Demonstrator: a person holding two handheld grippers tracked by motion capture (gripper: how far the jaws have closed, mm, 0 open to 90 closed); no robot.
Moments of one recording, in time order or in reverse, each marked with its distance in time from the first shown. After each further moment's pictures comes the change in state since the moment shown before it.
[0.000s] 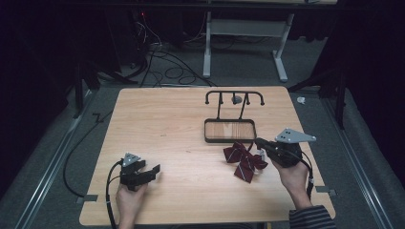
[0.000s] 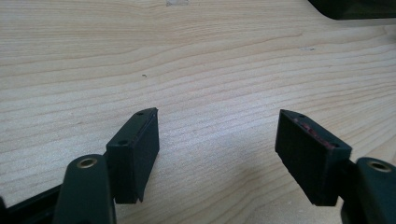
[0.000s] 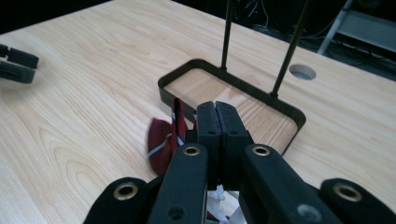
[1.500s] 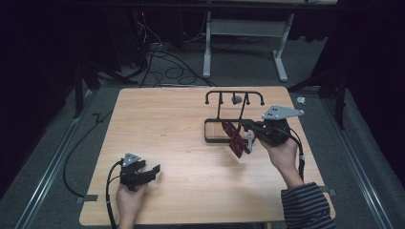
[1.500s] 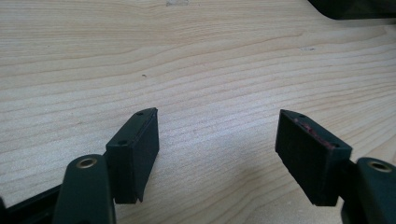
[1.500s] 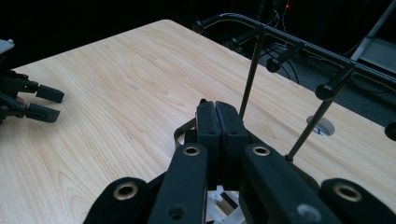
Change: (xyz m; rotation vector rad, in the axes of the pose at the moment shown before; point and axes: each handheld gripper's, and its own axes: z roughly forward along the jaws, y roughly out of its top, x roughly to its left) left arm 0.000 0.000 0.000 0.000 -0.001 0.000; right arm 0.003 0.070 0.019 -0.026 0.077 -0.064
